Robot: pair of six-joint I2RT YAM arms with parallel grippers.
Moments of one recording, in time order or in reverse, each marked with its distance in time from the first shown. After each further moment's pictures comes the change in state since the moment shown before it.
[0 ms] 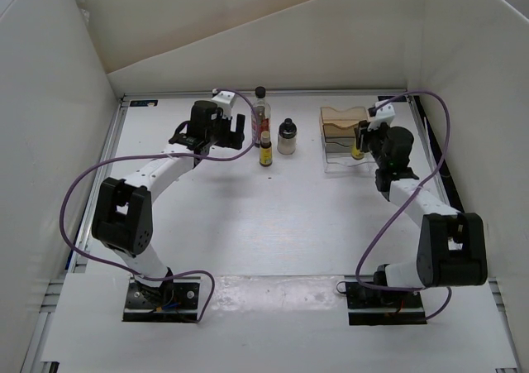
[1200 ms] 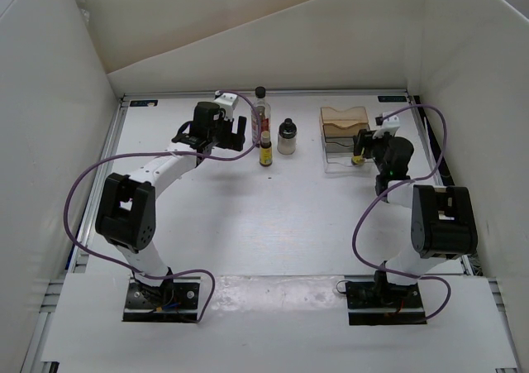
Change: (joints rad) left arm -0.004 0.040 0.009 0.000 -0.002 0.012; right arm -0.093 0.217 -0.089 0.311 -0.054 0.094
